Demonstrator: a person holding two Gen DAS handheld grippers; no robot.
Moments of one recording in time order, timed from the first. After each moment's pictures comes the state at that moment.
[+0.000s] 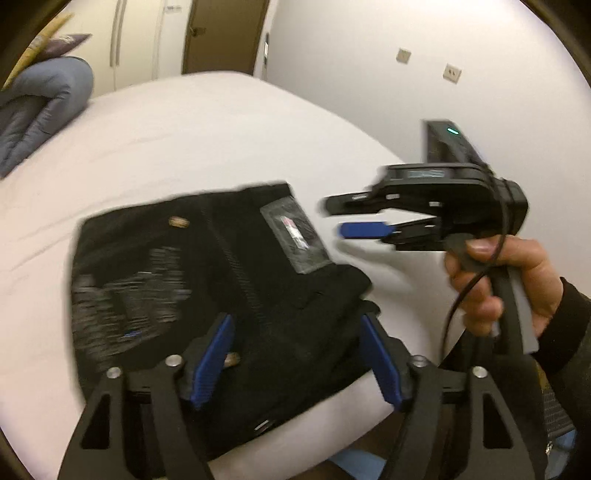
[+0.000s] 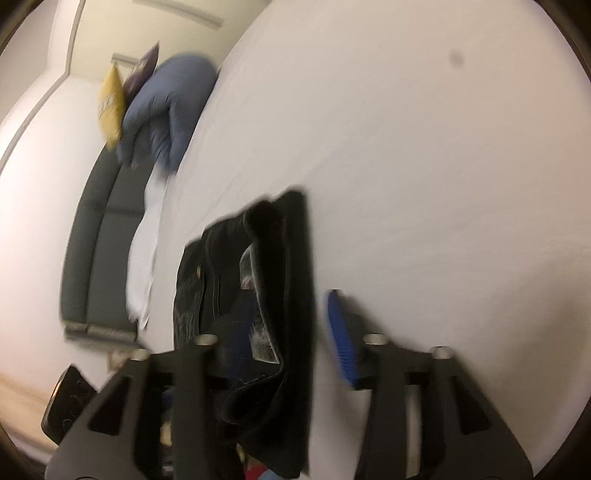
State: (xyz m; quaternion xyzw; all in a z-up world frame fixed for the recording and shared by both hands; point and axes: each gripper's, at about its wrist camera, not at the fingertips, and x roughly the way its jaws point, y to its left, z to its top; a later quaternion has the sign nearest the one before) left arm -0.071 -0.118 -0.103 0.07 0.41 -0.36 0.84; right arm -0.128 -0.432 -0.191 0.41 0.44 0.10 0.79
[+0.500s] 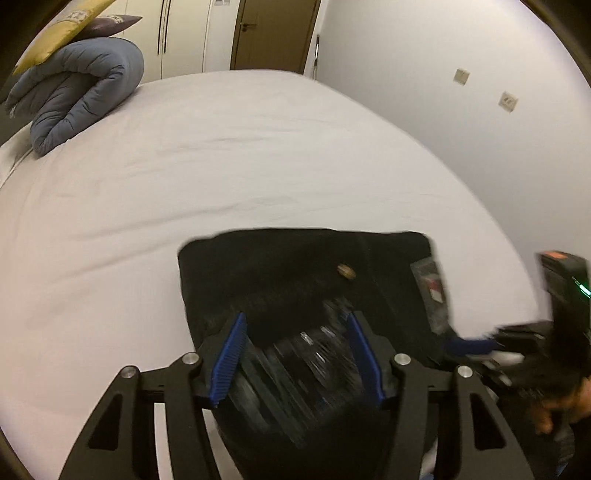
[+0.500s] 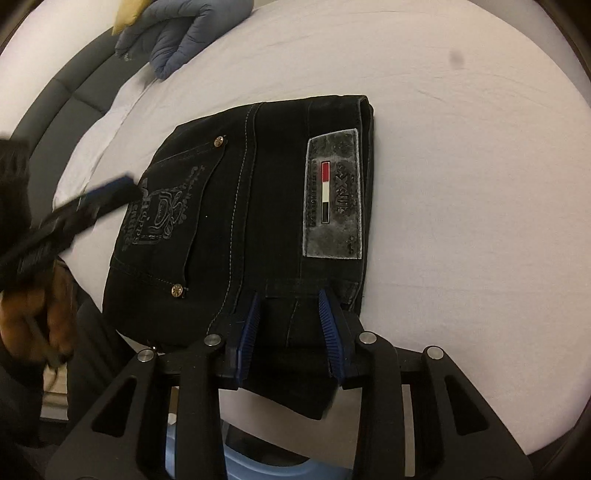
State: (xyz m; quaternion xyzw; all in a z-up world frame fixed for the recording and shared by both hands) left arm 0.053 -0.057 -0.110 0.06 0.43 -0.28 0.86; right arm -0.163 -0.336 -0.175 0.16 0.53 0.08 0.83
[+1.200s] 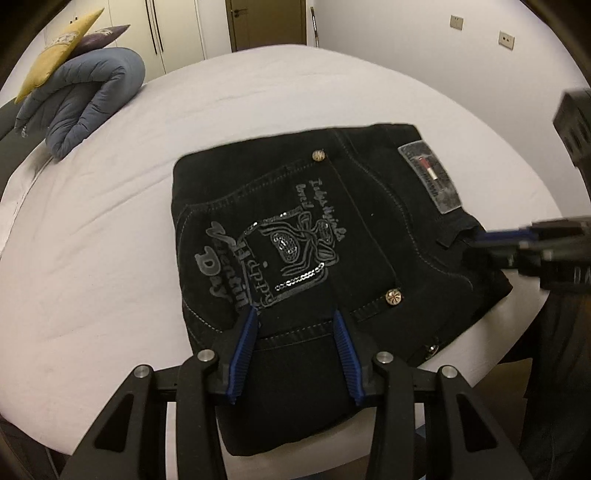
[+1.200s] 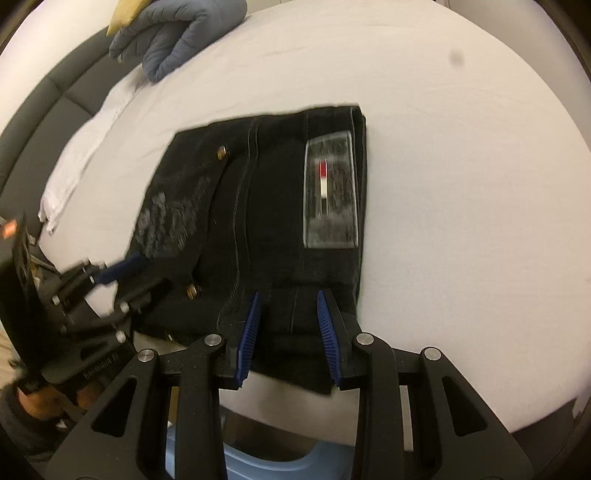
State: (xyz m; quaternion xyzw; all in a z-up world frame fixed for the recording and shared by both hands) left arm -0.034 -0.071 -0.152 0.15 0.45 -0.23 0.85; right arm -0.181 -0.312 -0.158 0.14 0.53 0.05 0.84
